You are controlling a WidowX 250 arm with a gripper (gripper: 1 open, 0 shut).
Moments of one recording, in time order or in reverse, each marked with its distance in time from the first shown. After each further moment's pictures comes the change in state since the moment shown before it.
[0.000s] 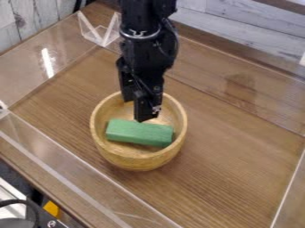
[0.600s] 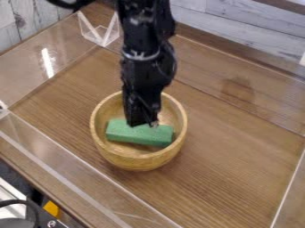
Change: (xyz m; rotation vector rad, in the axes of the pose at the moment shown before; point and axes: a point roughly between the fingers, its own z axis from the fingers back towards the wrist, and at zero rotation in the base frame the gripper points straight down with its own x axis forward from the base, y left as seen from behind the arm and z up) arm -0.001 0.000 -0.015 -0.004 0.029 0.009
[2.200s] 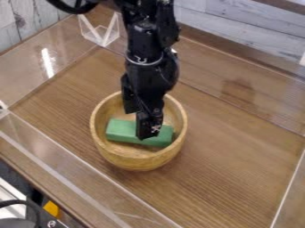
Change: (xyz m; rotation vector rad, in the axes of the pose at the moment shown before) arm 0.004 0.003 -0.015 0.036 0.000 -0.056
